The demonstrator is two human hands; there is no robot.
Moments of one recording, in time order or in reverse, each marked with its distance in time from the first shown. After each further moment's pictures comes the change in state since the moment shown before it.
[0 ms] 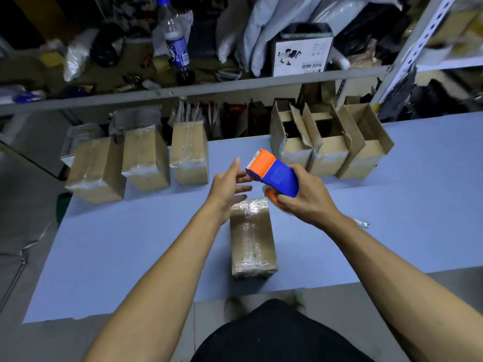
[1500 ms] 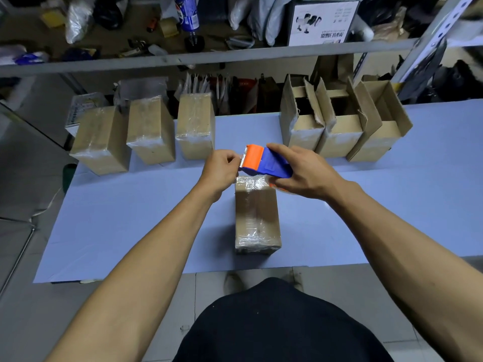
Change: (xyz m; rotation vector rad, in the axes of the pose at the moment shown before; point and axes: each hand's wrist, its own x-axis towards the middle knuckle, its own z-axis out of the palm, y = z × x) left_hand 0.015 -0.025 -0.032 0.468 0.105 0.233; right_hand 0.021 0.009 0.011 -0.339 -0.215 -0.337
